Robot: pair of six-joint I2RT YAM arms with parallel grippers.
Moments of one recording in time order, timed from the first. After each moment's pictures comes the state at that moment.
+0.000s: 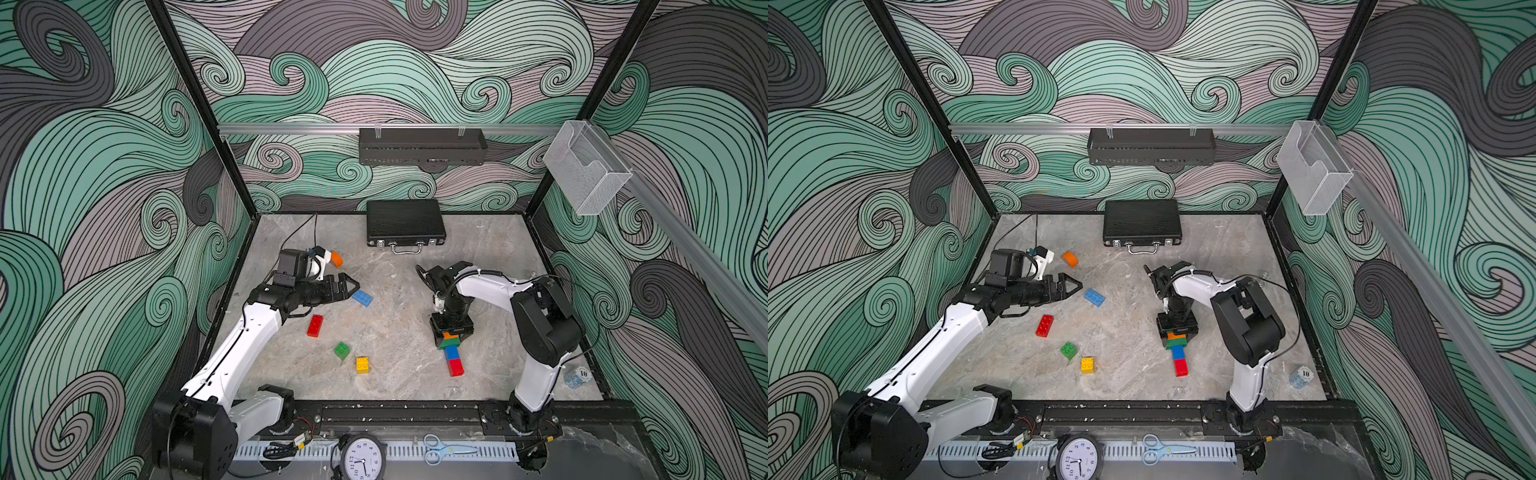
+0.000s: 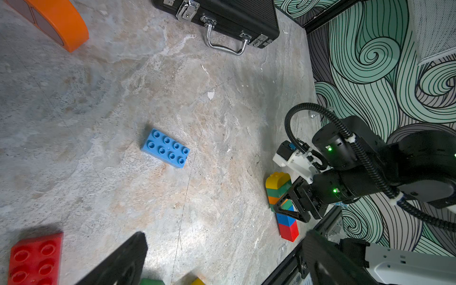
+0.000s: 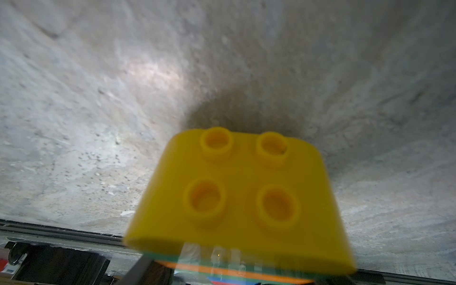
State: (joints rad) left arm -0.21 1.12 0.88 -0.59 0.54 -0.41; right arm 0.56 1.84 1.16 -1.18 -0.19 0.29
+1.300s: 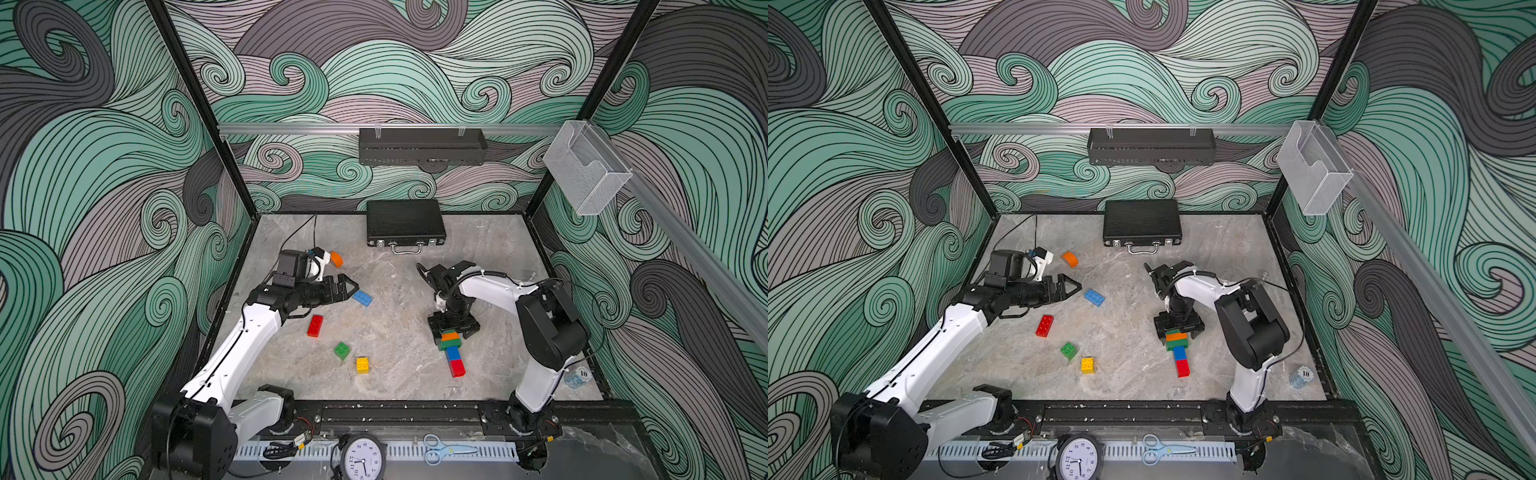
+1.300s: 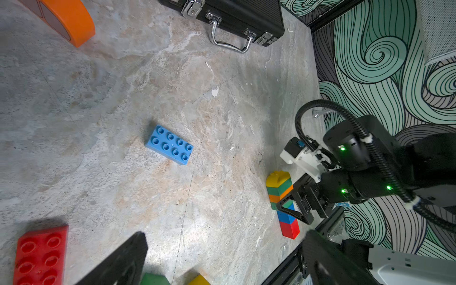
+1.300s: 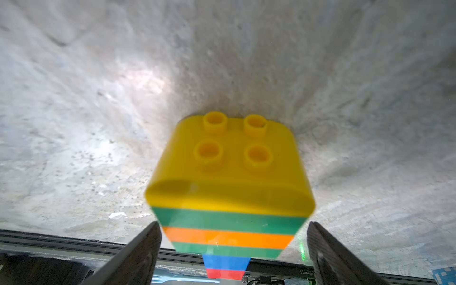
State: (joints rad) left arm -0.20 1.11 0.87 -0.61 0.52 -0.41; right arm 0.56 1.77 1.15 -1.17 -0.13 0.28
